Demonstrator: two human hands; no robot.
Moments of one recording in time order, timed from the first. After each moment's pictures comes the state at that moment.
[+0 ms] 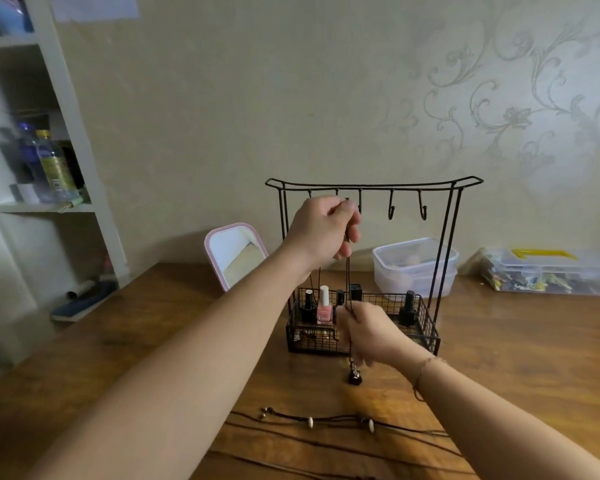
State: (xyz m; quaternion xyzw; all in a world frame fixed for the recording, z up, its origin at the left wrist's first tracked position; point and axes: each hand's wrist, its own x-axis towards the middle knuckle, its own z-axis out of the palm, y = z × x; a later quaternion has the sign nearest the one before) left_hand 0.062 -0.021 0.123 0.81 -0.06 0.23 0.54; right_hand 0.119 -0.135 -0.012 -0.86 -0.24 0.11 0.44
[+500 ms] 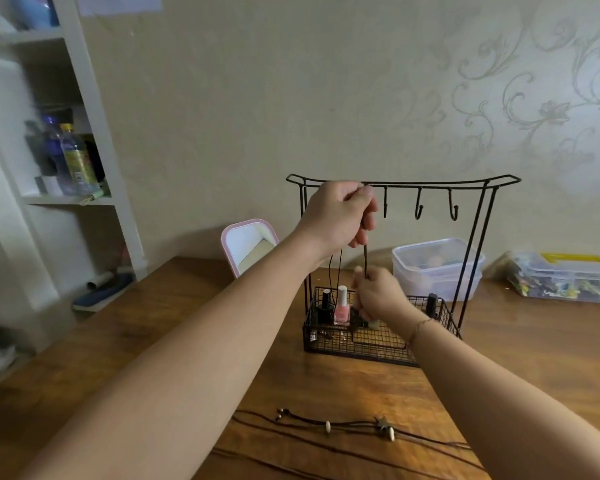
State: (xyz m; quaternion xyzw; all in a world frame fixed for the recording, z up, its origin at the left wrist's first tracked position) left_hand 0.066 -0.007 0.135 0.82 -0.07 0.24 0.52; right_hand 0.156 -0.099 0.015 -0.85 -0.16 0.06 0.50
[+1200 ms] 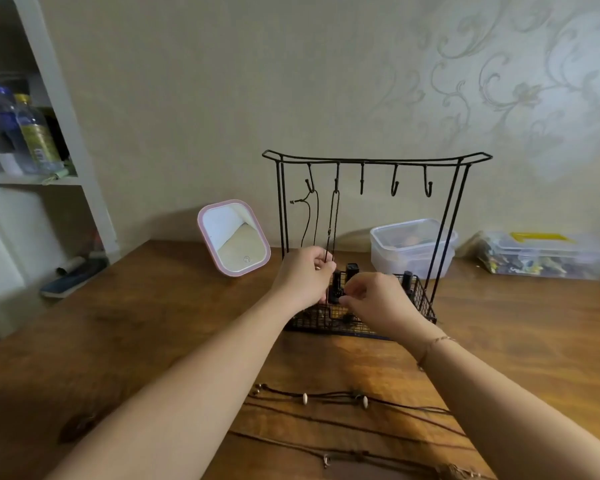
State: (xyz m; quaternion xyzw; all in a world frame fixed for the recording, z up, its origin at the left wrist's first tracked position) left_hand 0.082 0.002 0.022 0.89 0.06 0.18 0.41; right_hand 0.136 -0.147 -0.016 -0.90 -0.29 -0.09 0.31
